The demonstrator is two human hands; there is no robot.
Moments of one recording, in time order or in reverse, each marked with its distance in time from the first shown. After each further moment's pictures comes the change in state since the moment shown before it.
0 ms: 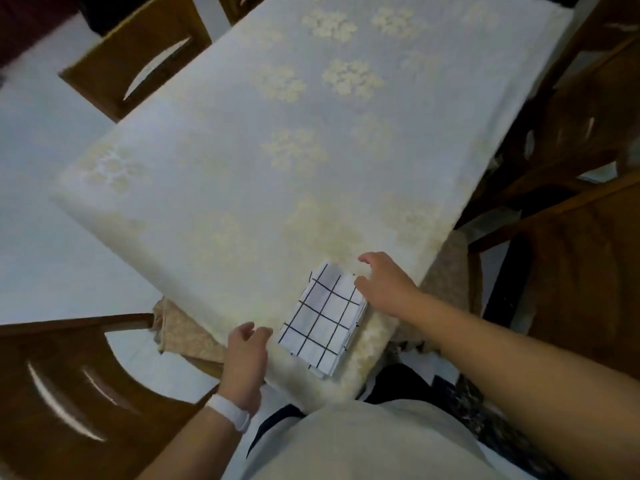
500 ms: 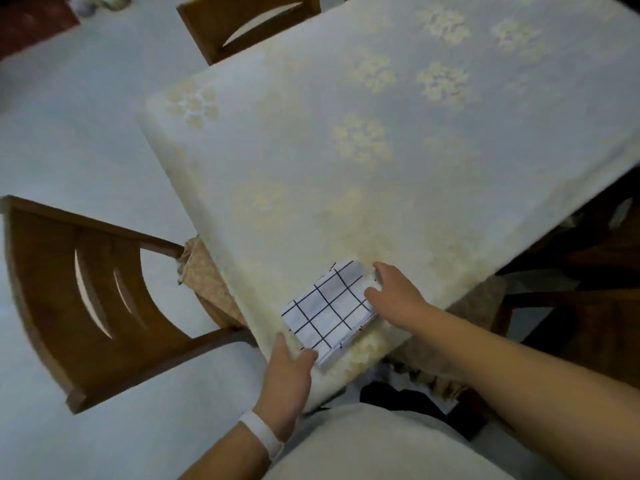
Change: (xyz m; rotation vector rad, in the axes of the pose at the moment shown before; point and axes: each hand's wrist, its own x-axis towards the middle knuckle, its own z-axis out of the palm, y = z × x) left_hand -0.081 -0.027 0.061 -0.113 0.003 -0.126; right_hand 0.021 -0.001 0.001 -0.152 -0.265 -0.094
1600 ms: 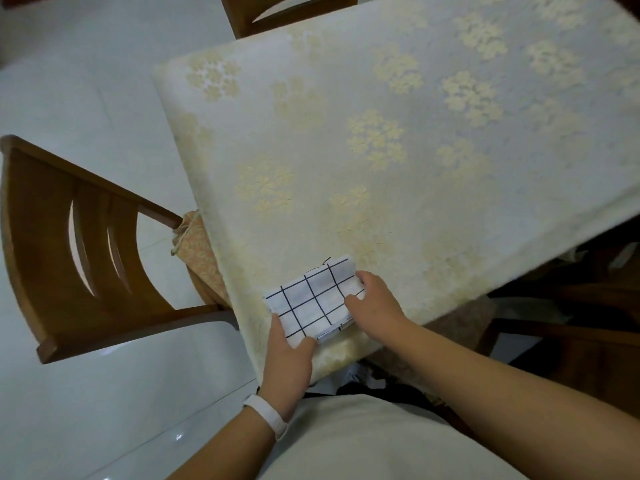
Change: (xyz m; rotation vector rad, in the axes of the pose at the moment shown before) left_hand 0.000 -0.005 0.044 -0.111 0.115 0.136; right_hand -0.013 -0.004 0.012 0.056 -0.032 -0.035
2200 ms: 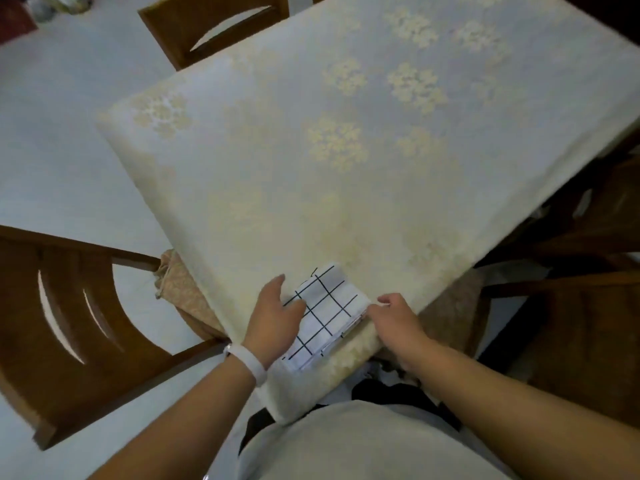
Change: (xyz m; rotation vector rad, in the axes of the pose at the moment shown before) left_hand 0.067 0.067 -0.028 0.466 -0.191 0.275; right_hand -0.033 0.015 0.000 0.499 0.159 0.372
